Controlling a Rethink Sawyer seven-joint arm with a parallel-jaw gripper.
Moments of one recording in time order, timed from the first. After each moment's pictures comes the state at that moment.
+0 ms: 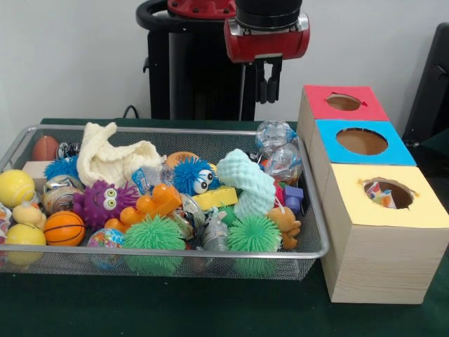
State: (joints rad) arm -0.60 -0.85 0.63 1.74 -0.43 0.93 1.86
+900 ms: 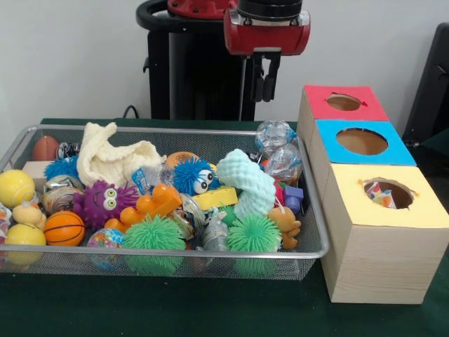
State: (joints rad) arm -0.52 -0.89 0.51 1.74 -0.43 0.86 1.87
